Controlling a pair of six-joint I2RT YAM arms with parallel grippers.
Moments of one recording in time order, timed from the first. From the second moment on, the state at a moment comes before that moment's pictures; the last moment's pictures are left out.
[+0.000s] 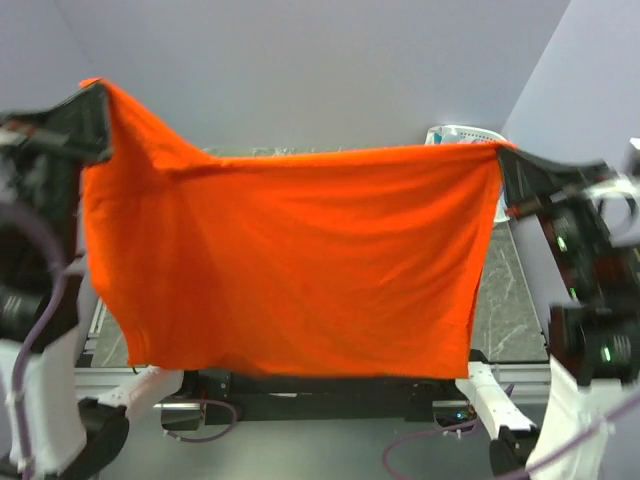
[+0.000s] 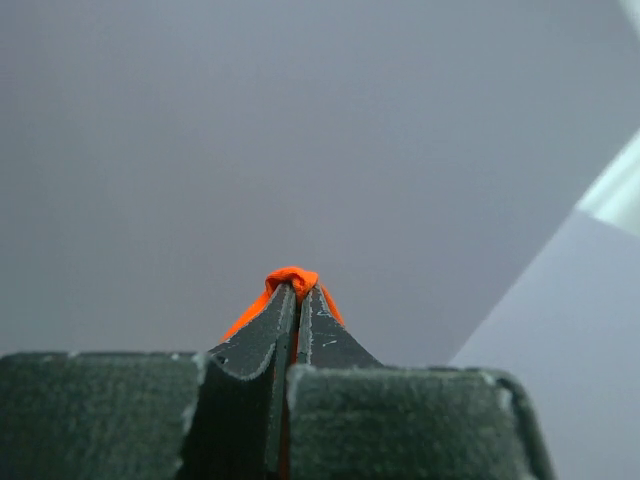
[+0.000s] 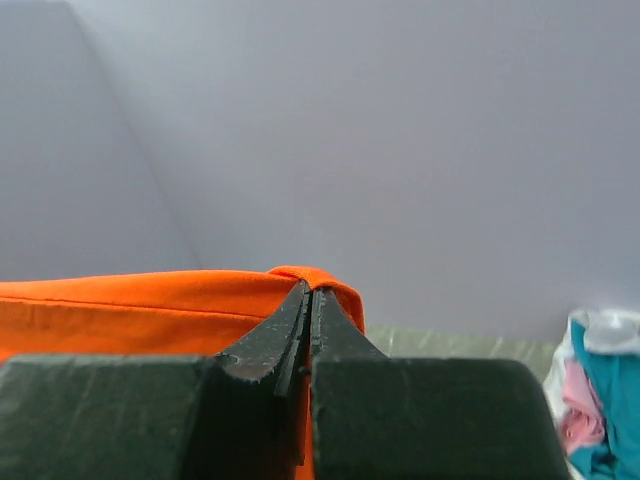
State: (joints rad) left arm -0.23 0.94 1.89 -0.41 -0.18 -0.56; right arm -0.02 0.77 1.67 -0.48 -0.31 0.41
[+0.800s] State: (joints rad) left arm -0.06 1.55 2.22 -0.27 0.01 -0.46; right arm -0.05 1.50 2.07 -0.41 -0.37 0.36
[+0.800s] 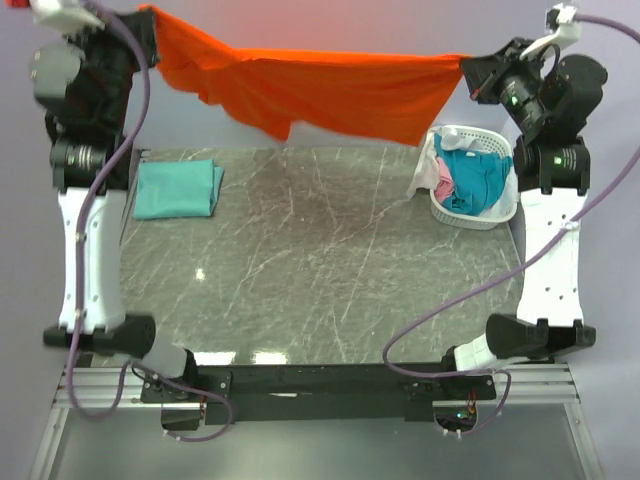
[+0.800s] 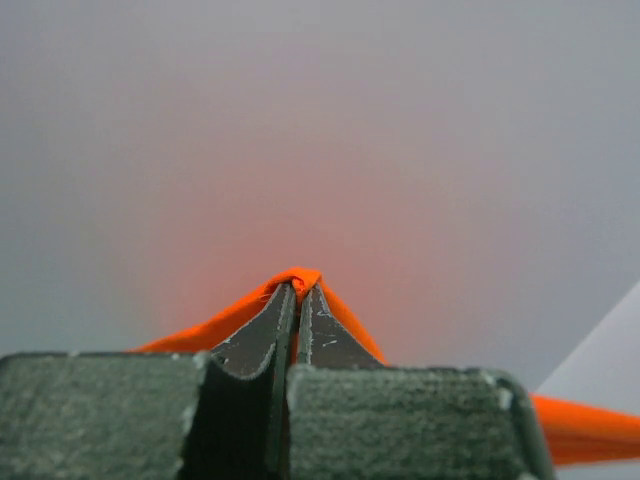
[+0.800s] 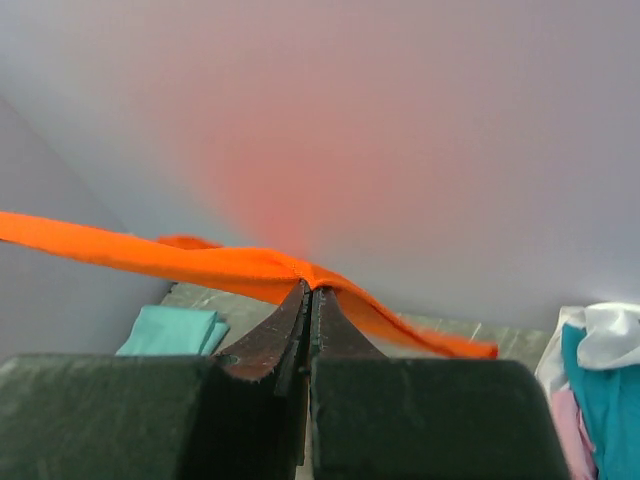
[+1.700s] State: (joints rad) left arm -0.06 0.56 0.31 -0.12 0.04 -0.92; right arm -0.05 1.19 0.70 -0.29 -0.45 0.48
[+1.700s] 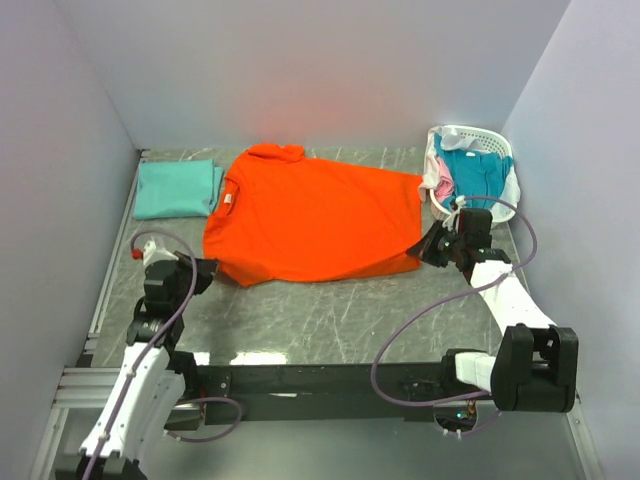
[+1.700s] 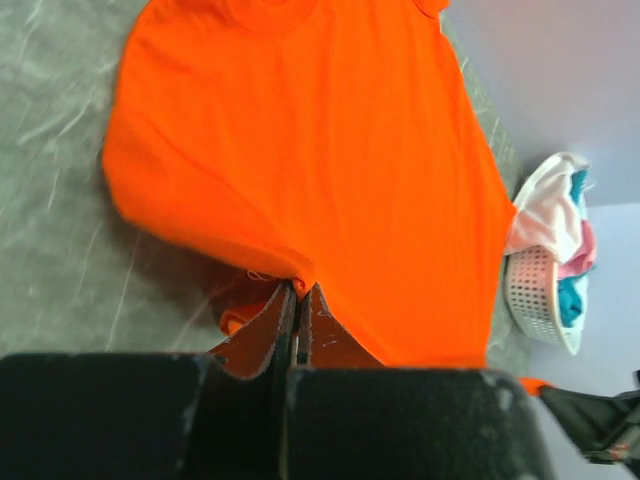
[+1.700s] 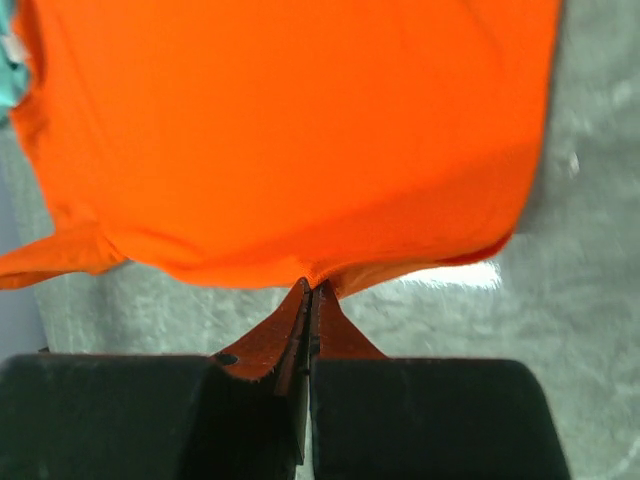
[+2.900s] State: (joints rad) left arm -0.06 0.18 0.40 -0.61 -0.03 -1.17; right arm -0.05 0.80 0.55 -0.59 -0.27 0.55
